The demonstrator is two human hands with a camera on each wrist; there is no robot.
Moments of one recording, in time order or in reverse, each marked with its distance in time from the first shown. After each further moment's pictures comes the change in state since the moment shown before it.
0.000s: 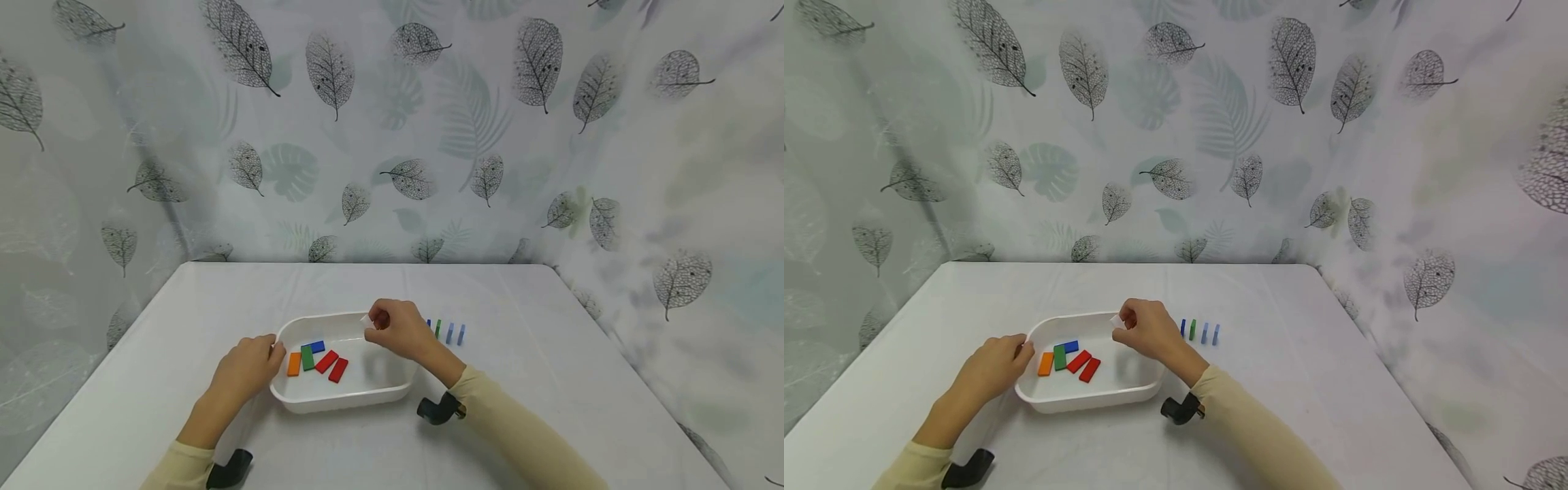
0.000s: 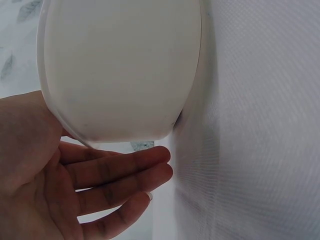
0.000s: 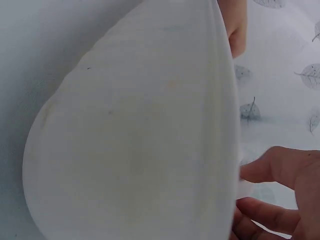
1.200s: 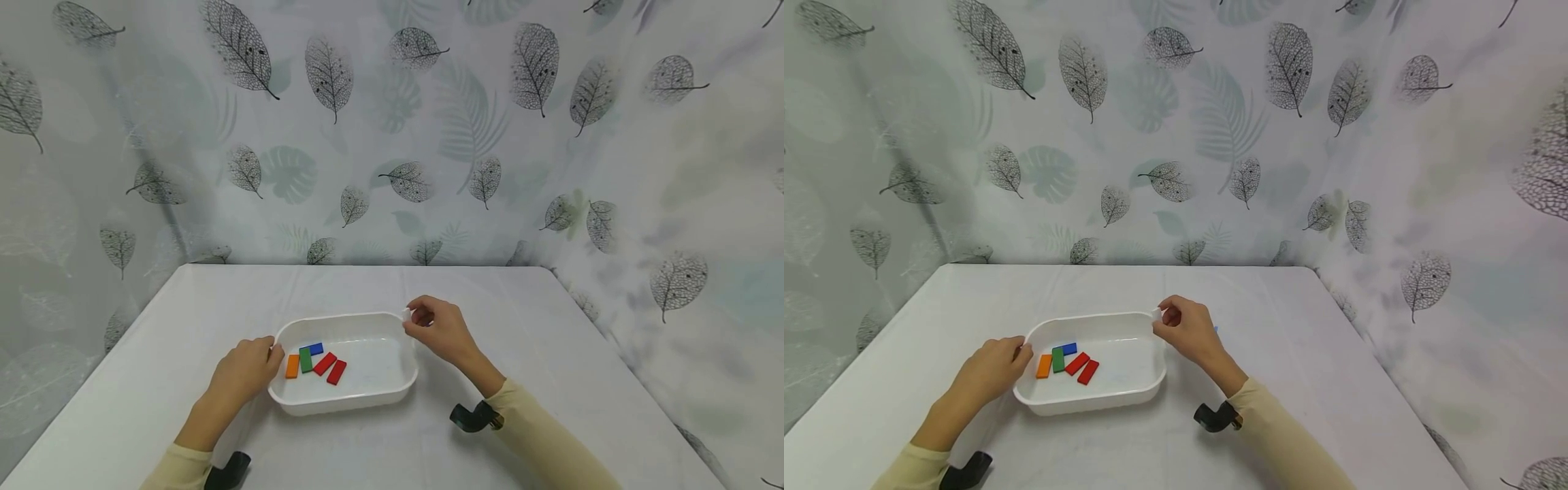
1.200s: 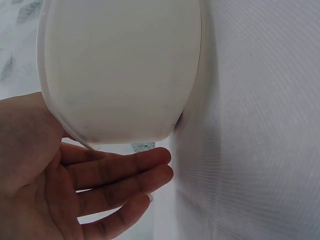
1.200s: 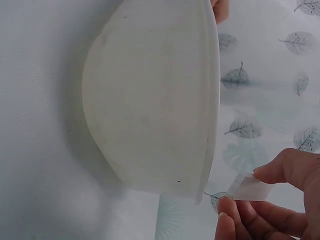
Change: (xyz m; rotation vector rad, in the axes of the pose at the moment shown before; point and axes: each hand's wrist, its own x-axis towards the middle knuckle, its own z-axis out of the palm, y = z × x) left_hand -0.002 0.001 0.000 0.013 -0.023 -0.013; right_hand -0.035 0.034 -0.038 0.087 0.232 0.055
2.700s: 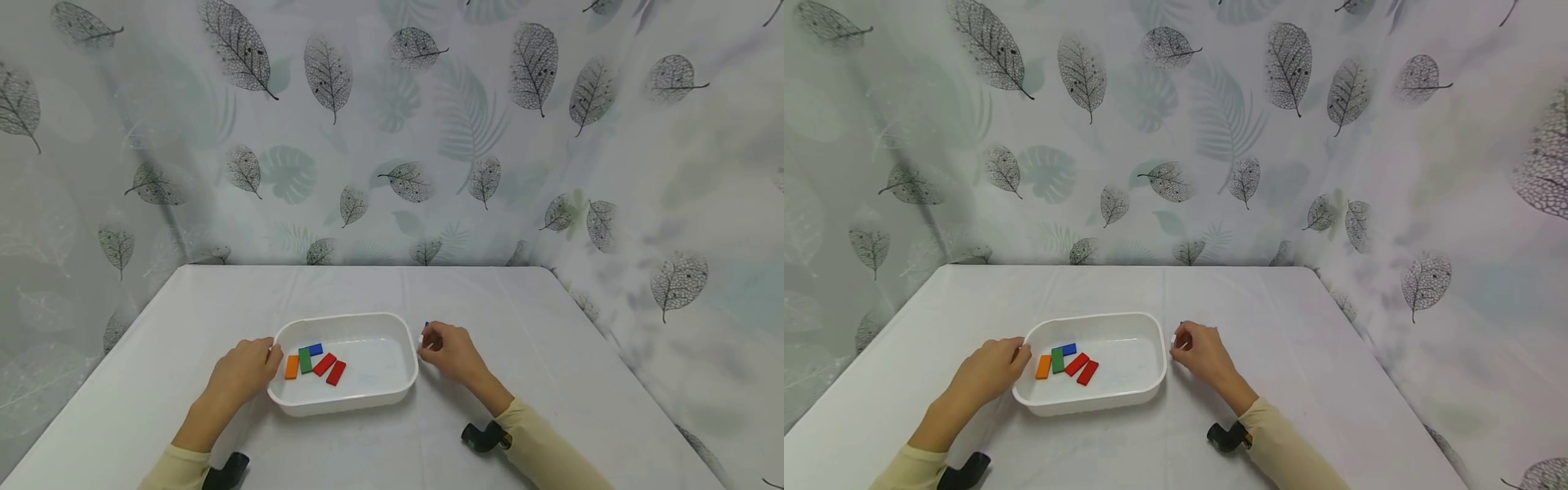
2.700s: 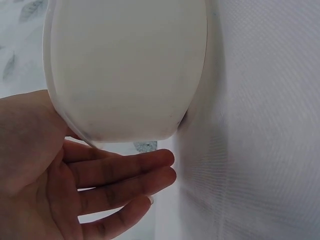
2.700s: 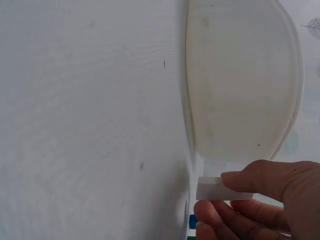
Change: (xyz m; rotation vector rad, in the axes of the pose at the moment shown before) left_hand 0.002 -0.002 -0.001 0.030 -0.014 0.011; right_hand -0.027 0.046 0.008 -0.105 -0.084 0.086
